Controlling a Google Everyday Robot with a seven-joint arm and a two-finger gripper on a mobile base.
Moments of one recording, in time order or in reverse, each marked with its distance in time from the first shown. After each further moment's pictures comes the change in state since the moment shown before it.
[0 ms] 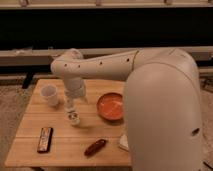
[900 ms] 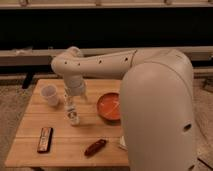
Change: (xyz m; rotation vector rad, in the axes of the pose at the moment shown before) arm -0.015 0.001 0.001 -0.003 -0.003 -0.005
